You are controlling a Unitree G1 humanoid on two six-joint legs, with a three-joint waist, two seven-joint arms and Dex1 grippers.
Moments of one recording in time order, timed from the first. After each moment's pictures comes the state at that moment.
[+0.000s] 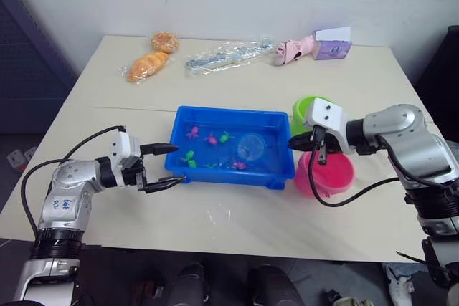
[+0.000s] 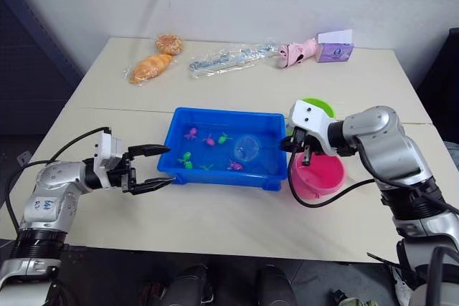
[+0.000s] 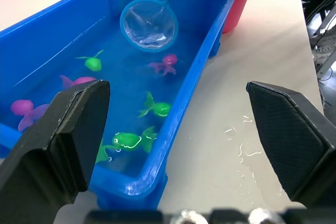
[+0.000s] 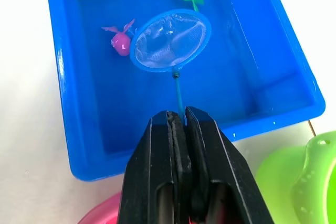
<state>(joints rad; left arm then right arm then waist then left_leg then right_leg) -0.34 0.66 0.12 0.20 -0.43 0.06 -1.23 -0.72 -0.82 0.21 -0.05 0.11 0.59 1.20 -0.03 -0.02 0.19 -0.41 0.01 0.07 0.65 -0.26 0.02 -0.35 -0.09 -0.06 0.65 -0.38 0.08</state>
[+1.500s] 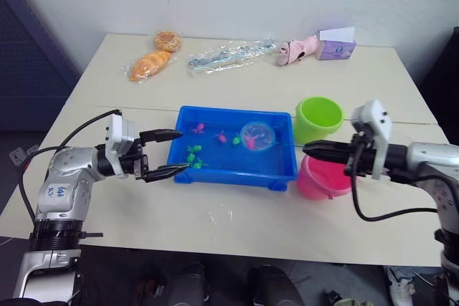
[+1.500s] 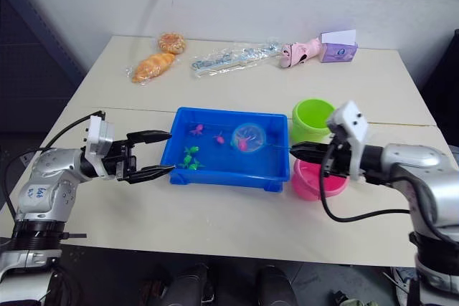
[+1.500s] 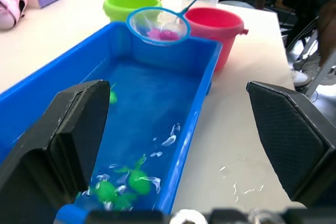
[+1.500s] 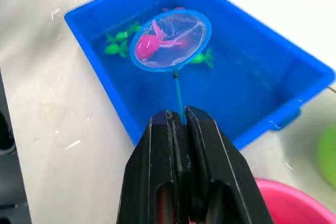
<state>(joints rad) -0.43 0.64 0.14 0.13 -0.53 0.20 -1.26 -0.31 -0.78 -0.35 -0.46 0.58 1.00 0.99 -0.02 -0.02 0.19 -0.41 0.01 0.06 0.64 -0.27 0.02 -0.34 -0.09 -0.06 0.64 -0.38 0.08</state>
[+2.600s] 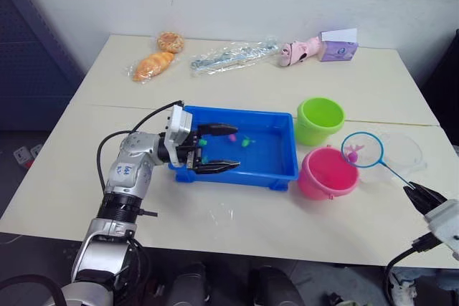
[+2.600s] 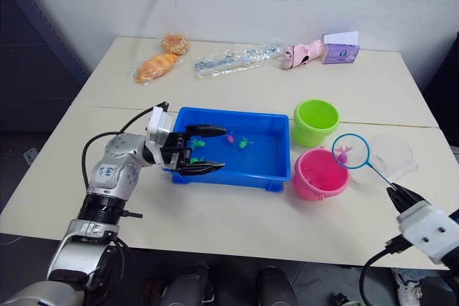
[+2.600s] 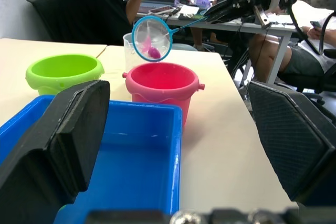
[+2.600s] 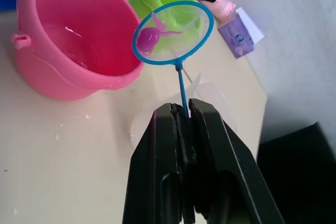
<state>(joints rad) -0.64 0.37 -0.03 0.28 -0.47 0.13 -1.31 0.53 -0.54 -0.76 -0.54 -0.02 -0.17 0.75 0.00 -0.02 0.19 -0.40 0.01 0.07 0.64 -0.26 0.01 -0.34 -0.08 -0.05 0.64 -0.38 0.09</state>
